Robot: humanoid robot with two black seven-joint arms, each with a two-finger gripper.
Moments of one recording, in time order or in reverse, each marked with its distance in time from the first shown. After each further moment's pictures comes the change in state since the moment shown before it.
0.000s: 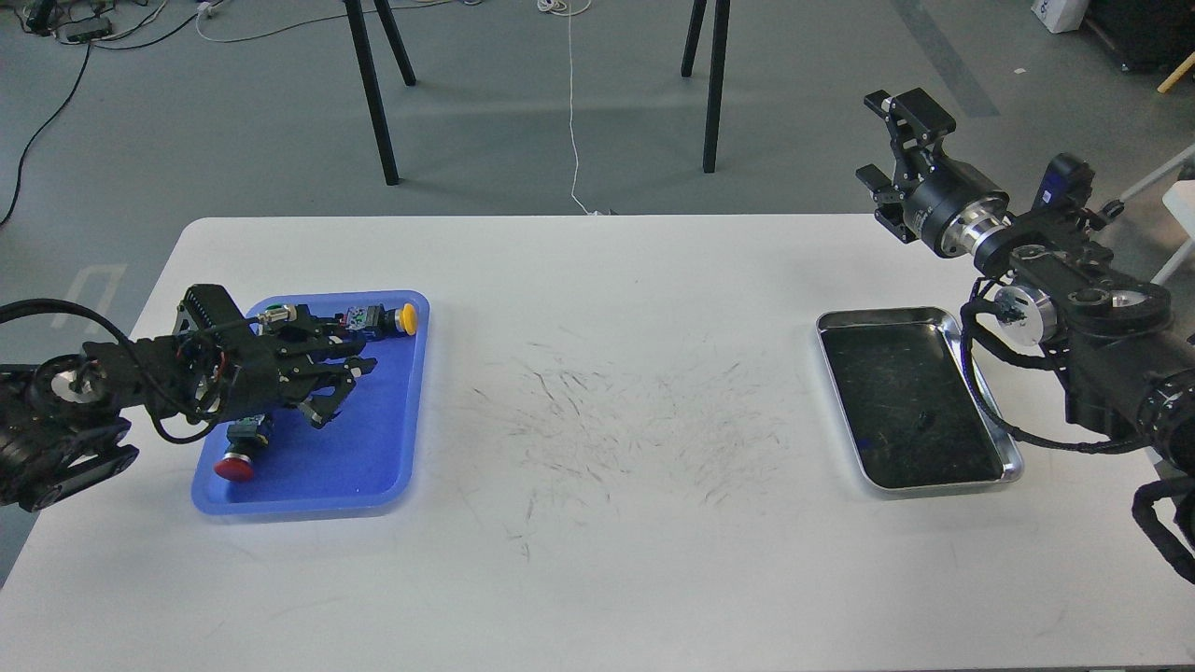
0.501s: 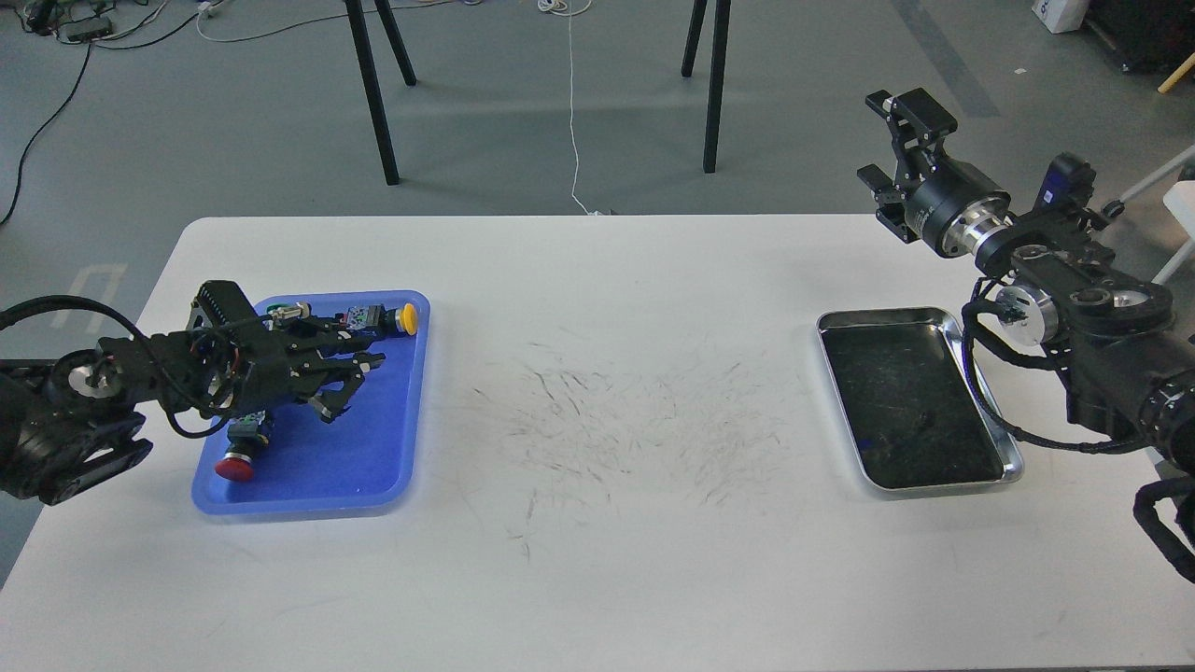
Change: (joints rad) left arm 0.002 -0.042 0.000 0.046 -0.002 0.000 0.000; right arm -0.001 -0.005 0.000 0.000 0.000 0.001 0.000
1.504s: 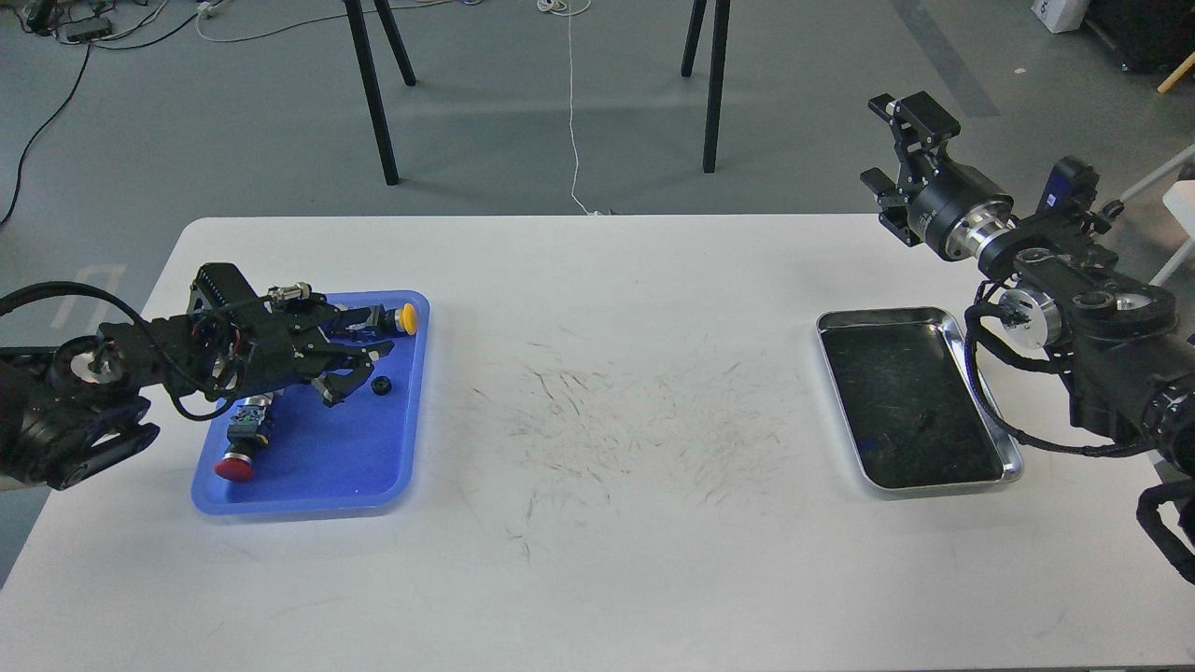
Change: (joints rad) left arm -0.041 0.001 -0.035 0.002 -0.049 0.000 0.000; right arm -0.009 -0.001 -0.002 0.003 0.000 0.001 0.000
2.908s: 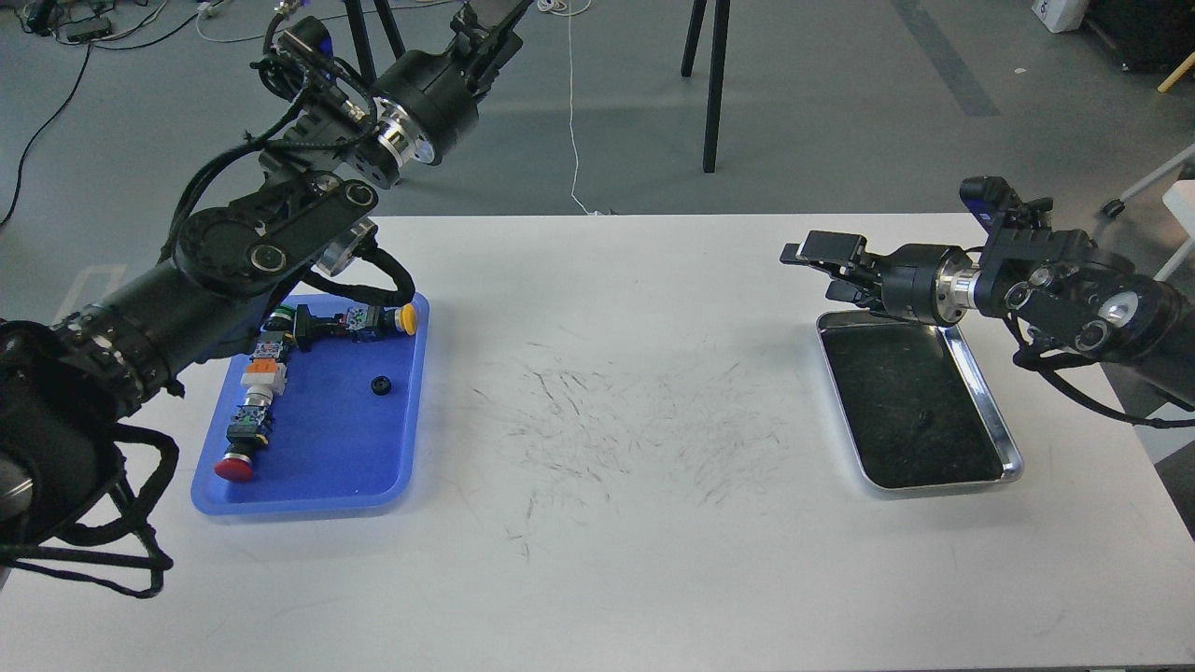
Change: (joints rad) left arm -0.082 -0.352 -0.861 0.020 -0.790 -0.462 0.000; right arm 0.133 -0.143 -0.424 0.260 -0.456 0.111 0.000
